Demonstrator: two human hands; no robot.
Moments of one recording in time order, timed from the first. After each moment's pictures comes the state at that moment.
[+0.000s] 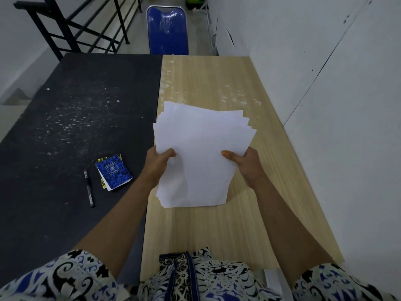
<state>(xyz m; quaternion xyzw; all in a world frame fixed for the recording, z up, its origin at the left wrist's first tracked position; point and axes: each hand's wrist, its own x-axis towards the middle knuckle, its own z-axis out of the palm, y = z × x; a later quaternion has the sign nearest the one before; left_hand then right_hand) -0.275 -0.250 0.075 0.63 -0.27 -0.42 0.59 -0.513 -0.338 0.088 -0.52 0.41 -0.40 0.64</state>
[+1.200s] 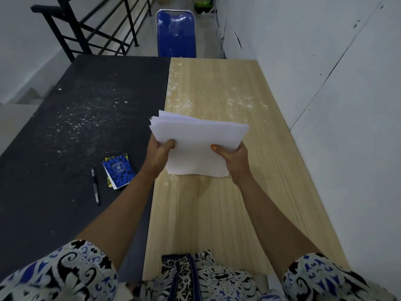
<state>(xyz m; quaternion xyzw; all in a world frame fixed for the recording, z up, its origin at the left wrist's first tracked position) -0.259 -0.258 0.094 0.62 -0.37 -0.35 0.59 -0.465 -0.337 0.086 -0.53 0.43 -0.44 0.59</state>
